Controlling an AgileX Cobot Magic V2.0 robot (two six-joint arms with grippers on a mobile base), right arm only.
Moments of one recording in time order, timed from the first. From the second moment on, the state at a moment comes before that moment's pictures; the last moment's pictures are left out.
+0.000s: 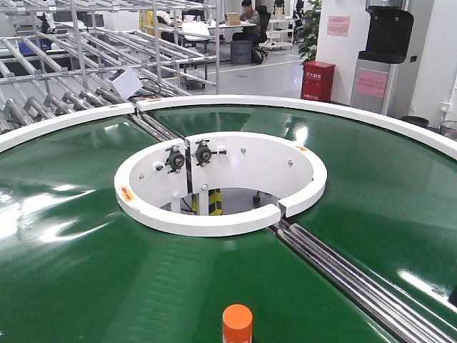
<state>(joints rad) 0.72 0.43 -0.46 0.55 -0.07 -0.64</state>
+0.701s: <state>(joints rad) 0.25 0.04 0.02 -0.02 -0.03 0.07</state>
